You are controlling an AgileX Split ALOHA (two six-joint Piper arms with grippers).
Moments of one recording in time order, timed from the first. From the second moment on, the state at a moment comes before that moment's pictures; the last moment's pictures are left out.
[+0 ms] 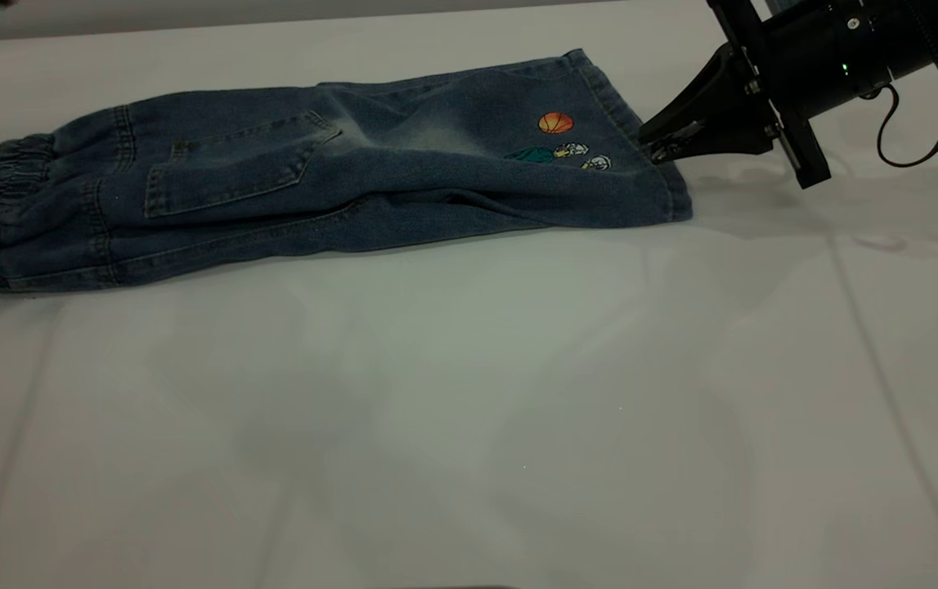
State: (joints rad) left arm 0.31 1.72 -0.96 -1.01 0.50 0.73; right arm -0.02 2.38 -1.35 1.38 1.00 -0.68
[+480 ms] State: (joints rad) left arm 0.46 1.80 -0.96 -0.54 0.58 0.37; right arm 0.08 2.38 -1.35 1.38 0.99 -0.76
